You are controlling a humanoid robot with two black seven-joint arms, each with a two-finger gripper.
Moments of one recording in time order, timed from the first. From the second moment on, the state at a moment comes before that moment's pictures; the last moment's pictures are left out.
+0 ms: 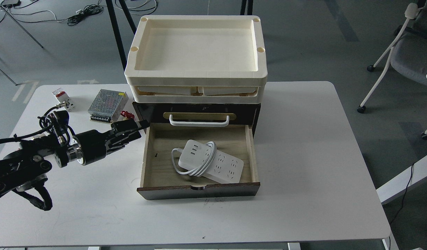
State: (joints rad) left arm -0.62 0.79 -0.29 -1.07 0.79 -0.32 -0.49; right arm 0.81 -0.84 0.84 0.56 0.28 0.49 0.12
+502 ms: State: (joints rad) left arm -0.67 0.80 -0.92 -0.74 0.35 -0.49 -0.49; right arm 0.78 -0.71 0.86 0.63 0.29 0.49 0.14
